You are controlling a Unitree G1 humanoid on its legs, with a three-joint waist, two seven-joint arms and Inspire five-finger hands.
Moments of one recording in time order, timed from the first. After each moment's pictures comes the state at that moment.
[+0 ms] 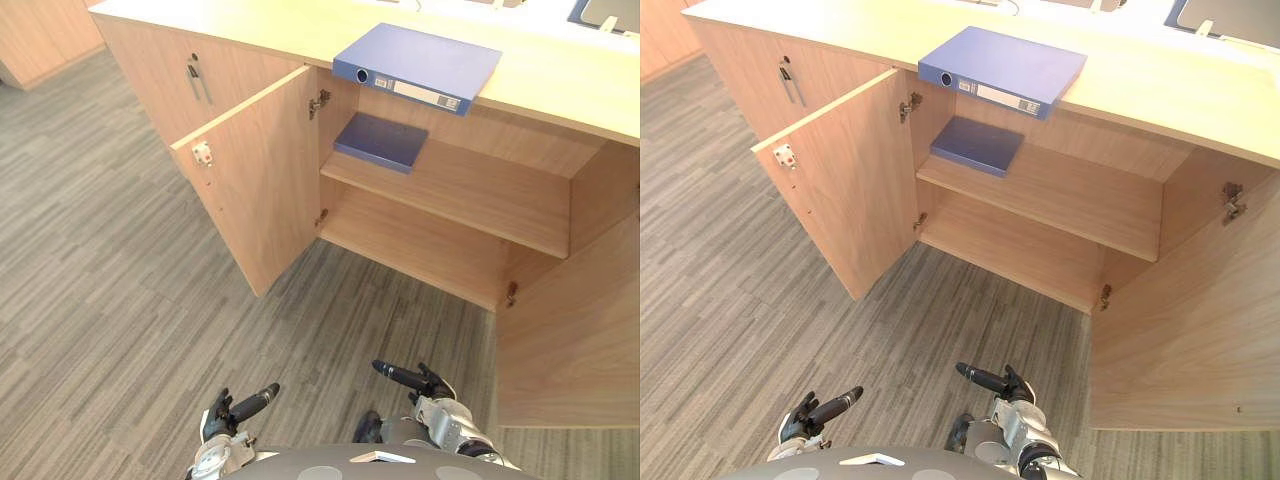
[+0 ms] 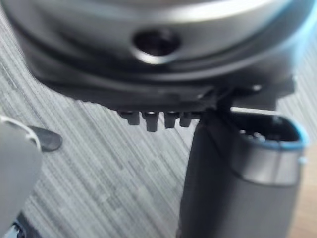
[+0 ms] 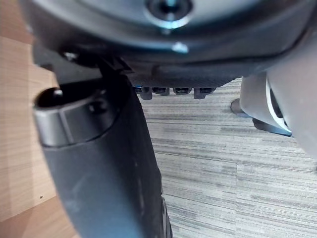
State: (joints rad) left arm 0.12 0.00 0.18 1.01 -0.22 -0.15 0.10; right arm -0.10 -0.02 -0.29 1.15 0.16 -0.02 0.02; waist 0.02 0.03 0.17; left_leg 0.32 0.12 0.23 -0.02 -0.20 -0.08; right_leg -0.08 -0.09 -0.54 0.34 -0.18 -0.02
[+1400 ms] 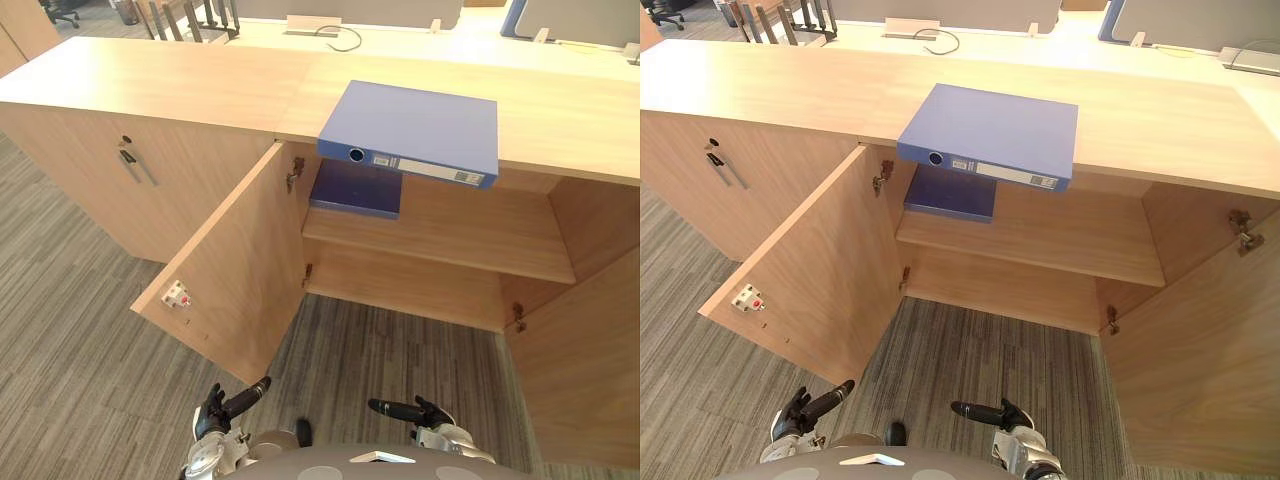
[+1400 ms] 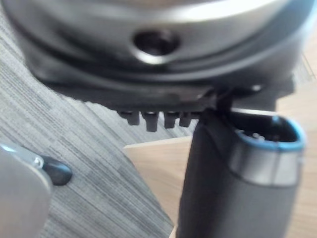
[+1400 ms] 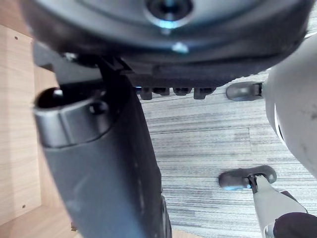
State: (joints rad) left arm 0.15 0.02 0.21 0.94 -0.26 -0.15 0.12; right arm -0.06 -0.06 -0.14 1.20 0.16 0.01 0.00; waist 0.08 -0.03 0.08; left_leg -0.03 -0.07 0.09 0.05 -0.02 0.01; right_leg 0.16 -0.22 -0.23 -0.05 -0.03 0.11
